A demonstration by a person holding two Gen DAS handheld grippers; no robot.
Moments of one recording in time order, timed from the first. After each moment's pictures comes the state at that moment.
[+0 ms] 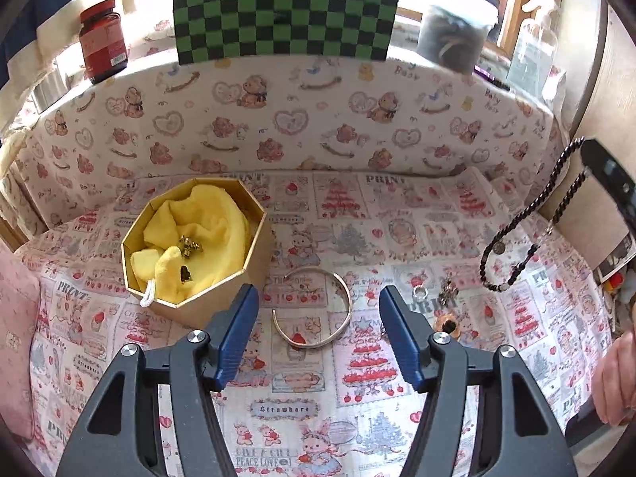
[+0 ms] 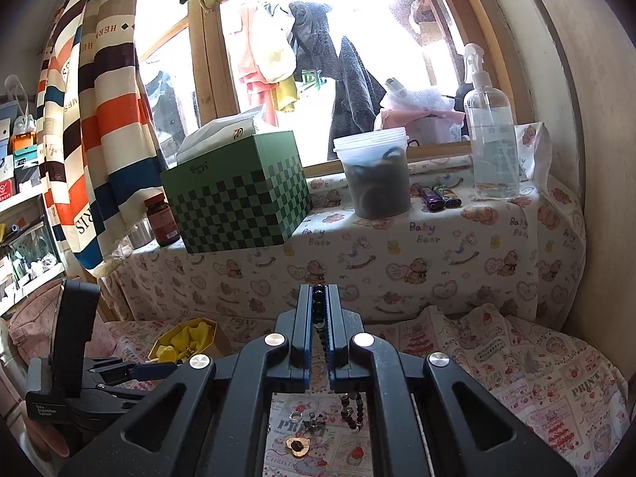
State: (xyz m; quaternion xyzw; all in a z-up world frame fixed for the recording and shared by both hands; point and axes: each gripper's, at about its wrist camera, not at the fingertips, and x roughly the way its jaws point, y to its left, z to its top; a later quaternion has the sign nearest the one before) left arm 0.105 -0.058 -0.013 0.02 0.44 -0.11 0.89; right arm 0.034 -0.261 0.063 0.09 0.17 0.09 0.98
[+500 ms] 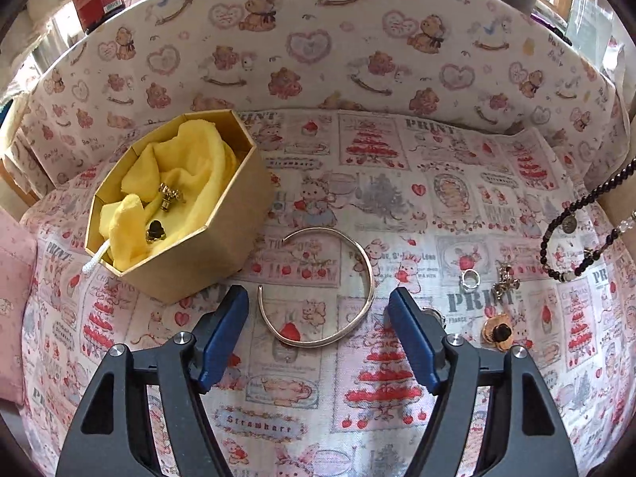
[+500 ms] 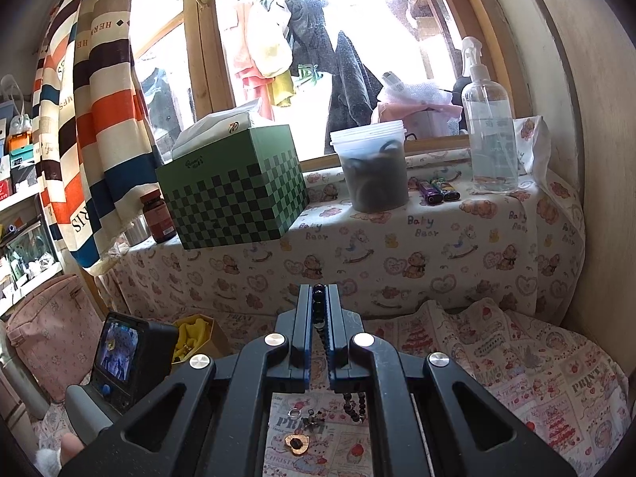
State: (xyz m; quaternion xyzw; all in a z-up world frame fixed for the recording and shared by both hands) left arm 0.128 -0.081 -0.060 0.03 0.50 -0.03 0.87; right arm 0.036 -0.262 0.061 0.09 0.17 0.08 0.98
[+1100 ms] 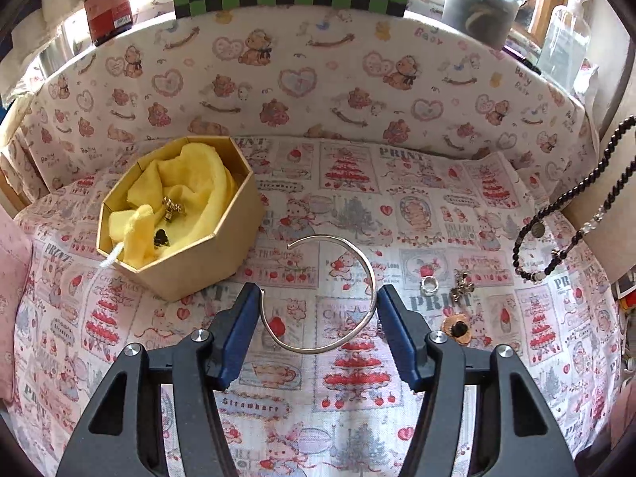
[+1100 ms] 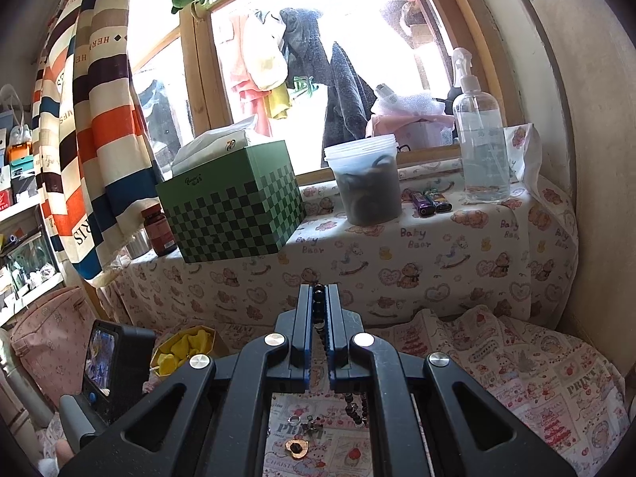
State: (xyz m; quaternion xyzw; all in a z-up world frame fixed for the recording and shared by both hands) left arm 0.098 -0.069 -0.026 -0.01 0.46 -0.07 0.89; right arm 0.027 -0.269 0.071 0.10 0.16 0.08 0.98
